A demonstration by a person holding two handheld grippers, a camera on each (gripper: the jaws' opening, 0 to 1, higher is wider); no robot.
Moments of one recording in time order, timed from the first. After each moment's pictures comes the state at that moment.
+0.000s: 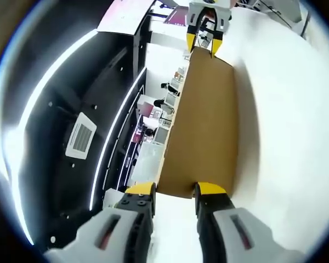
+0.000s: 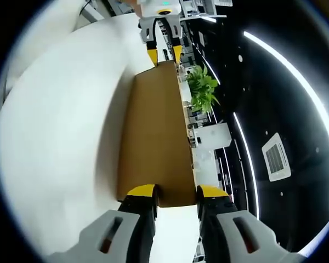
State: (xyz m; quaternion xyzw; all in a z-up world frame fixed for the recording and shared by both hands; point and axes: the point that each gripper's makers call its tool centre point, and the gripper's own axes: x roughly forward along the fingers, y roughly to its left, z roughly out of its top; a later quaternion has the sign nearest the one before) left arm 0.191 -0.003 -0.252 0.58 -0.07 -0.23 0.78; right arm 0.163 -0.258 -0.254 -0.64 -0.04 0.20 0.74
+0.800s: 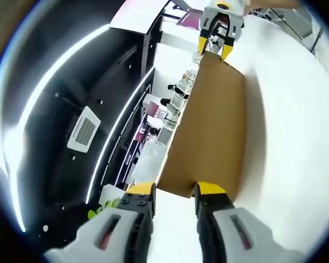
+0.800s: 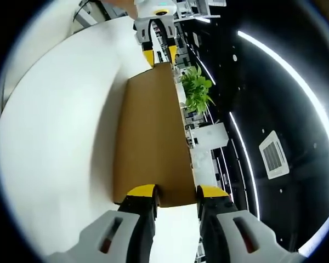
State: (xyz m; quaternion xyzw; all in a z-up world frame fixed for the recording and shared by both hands) left arm 0.190 0.003 -0.238 0.54 -0.08 -0.22 0.81; right arm 0.162 -0.260 -0.244 -0.62 -0.05 0.19 0.76
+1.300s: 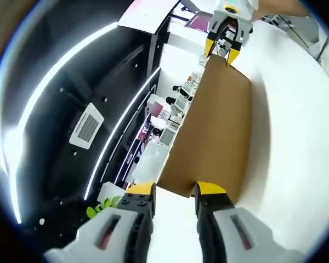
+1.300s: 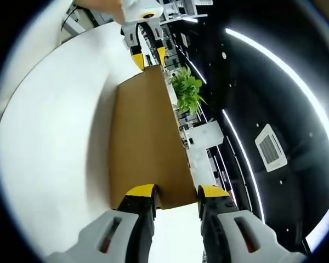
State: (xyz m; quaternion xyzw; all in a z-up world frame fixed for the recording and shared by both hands) left arm 0.191 0.004 -0.234 0.52 -0.08 -0.22 0.82; right arm 0.162 -0.259 -0.236 -0.58 -0.06 0.18 0.79
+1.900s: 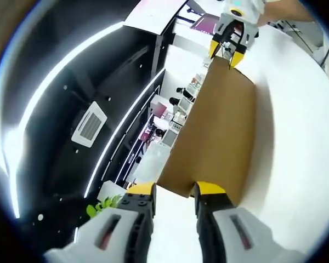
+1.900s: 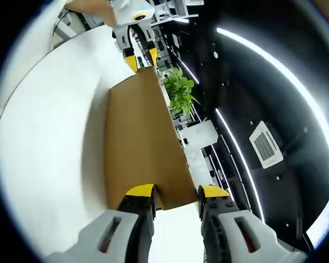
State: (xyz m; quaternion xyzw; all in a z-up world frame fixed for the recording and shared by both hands) left arm 0.191 0.002 -0.227 0.51 -0.09 -0.21 0.83; right arm 0.164 -0.260 -0.229 -0.57 -0.07 0.17 0.80
